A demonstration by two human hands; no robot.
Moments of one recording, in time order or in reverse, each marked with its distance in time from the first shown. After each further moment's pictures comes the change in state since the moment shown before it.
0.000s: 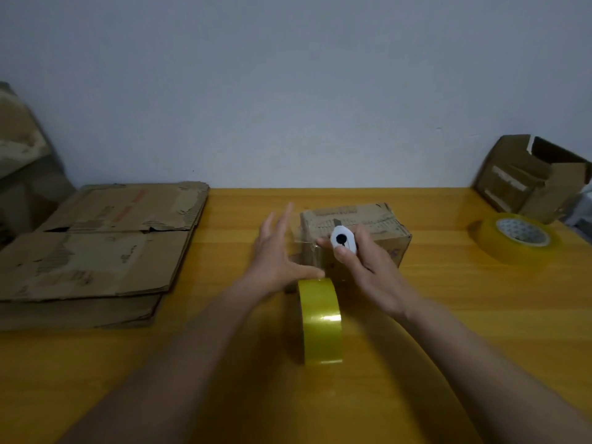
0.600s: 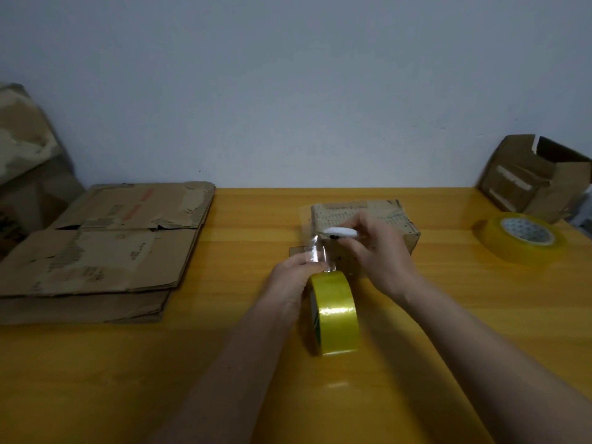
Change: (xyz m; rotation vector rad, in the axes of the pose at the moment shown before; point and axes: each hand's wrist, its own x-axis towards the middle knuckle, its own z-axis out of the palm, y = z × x) left_hand -0.030 0.008 0.032 -0.946 -0.039 -0.403; right_hand 0.014 -0.014 -0.003 -0.130 0.183 0.048
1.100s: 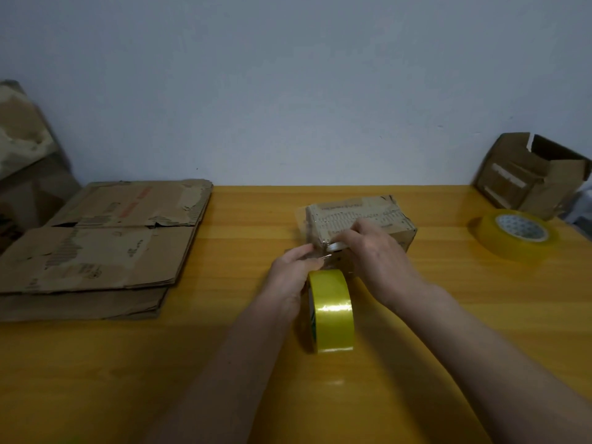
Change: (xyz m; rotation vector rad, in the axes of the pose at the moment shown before) left_hand 0.012 -0.005 0.006 -0.036 0.041 0.037; right_hand -0.012 0.003 -0.001 -0.622 -0.101 -0.253
